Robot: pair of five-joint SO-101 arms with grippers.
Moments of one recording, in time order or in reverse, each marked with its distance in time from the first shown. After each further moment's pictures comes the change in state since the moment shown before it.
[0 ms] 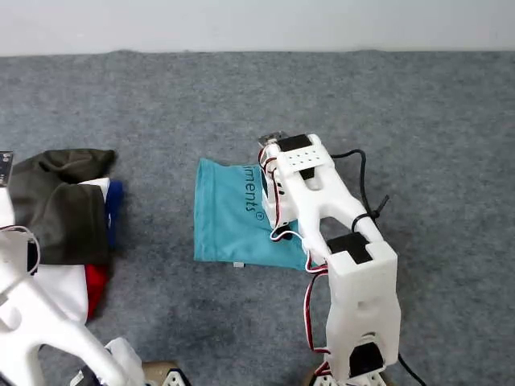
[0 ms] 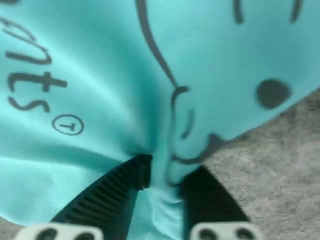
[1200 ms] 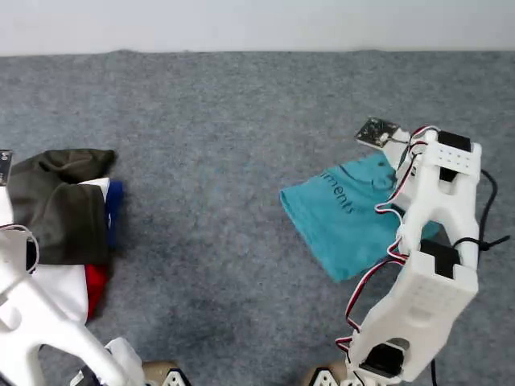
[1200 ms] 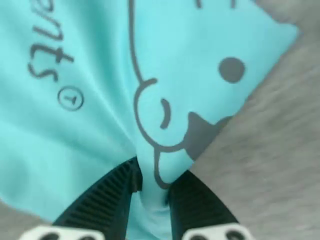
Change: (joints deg) left arm 0.0 0.0 0.0 -1.4 -0.4; right arm 37.3 -8.1 0.8 -14.2 71.1
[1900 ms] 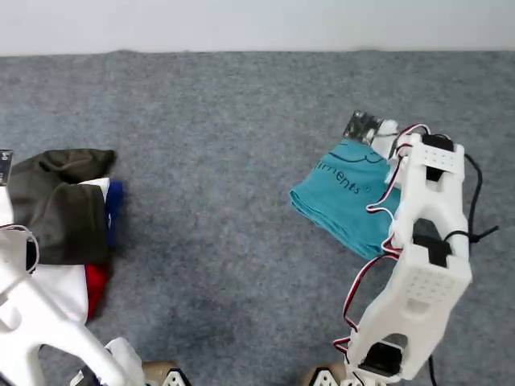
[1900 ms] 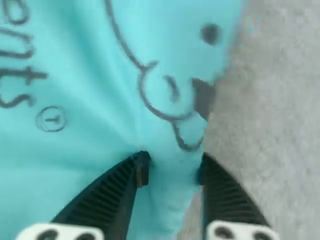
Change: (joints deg) left arm 0.0 0.0 0.0 0.0 -0.1; right arm -2.6 2.9 0.1 -19.5 2.7
